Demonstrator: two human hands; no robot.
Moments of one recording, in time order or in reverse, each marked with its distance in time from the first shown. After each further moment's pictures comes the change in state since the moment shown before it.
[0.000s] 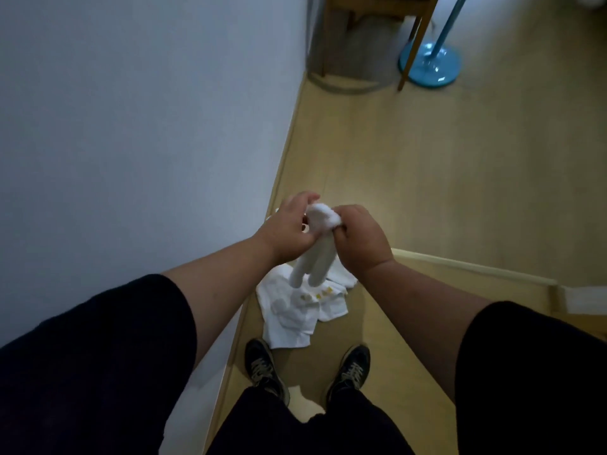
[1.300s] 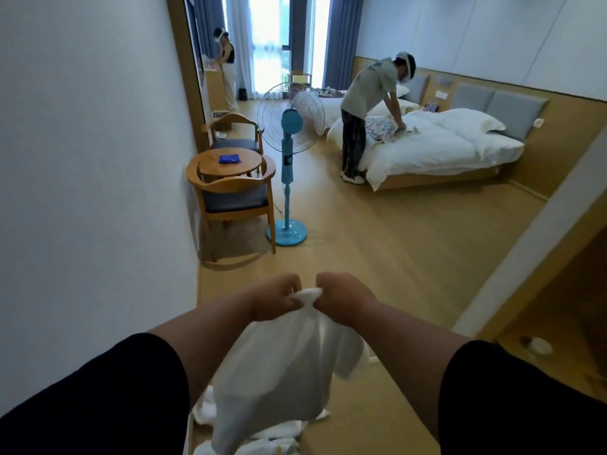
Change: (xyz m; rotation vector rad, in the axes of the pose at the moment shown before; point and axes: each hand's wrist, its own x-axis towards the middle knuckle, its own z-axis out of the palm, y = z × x) left_hand -0.056 0.273 -0.049 0.536 -0.290 0.429; right_hand -0.139 -0.110 -0.247 -0.438 0.222 0.190
